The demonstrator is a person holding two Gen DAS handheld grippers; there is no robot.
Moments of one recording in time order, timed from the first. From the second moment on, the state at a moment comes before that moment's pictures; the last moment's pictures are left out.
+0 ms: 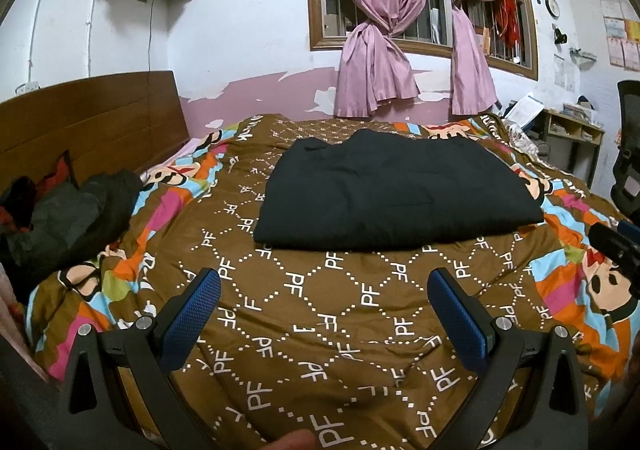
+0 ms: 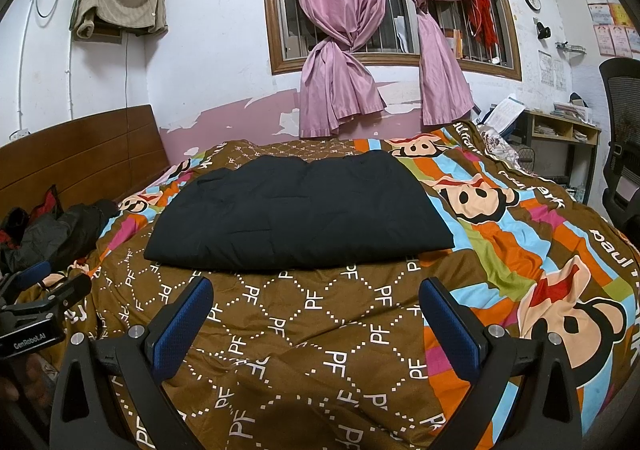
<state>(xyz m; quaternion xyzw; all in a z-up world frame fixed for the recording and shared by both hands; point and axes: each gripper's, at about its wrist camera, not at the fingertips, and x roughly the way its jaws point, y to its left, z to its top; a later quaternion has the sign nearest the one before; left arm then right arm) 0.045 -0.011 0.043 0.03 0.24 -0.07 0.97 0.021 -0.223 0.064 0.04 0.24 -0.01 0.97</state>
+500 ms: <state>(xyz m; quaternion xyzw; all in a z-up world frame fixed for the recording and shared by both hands) 0.047 -0.013 0.043 0.04 0.24 -0.07 0.97 0.021 -0.222 0.065 0.04 0.24 -0.02 0.97</state>
